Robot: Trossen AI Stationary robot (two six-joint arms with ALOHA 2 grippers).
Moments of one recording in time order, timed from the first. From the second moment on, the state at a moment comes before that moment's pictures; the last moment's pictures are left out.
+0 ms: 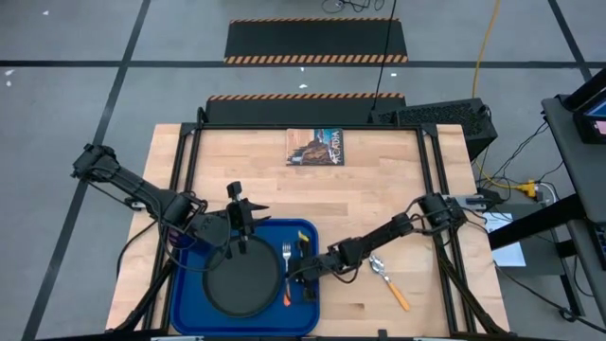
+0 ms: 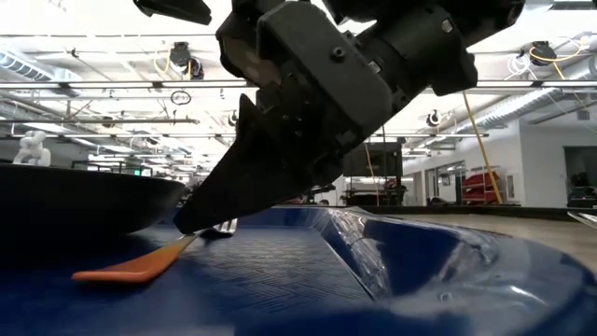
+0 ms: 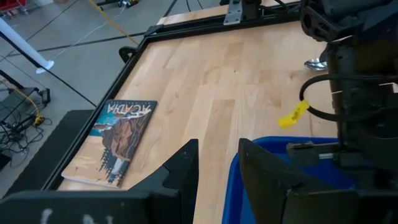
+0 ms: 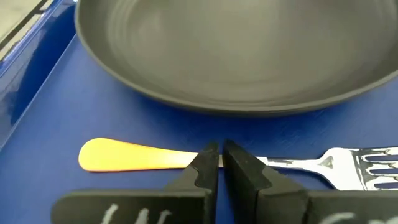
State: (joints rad) left arm -0.47 1.19 0.94 -0.40 -0.71 -0.18; right arm 0.38 2.16 1.25 0.25 0.11 0.26
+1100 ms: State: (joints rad) left arm -0.51 1.19 0.94 -0.34 -0.71 -0.16; right arm 0.70 1.74 1.25 -0.84 0.49 1.06
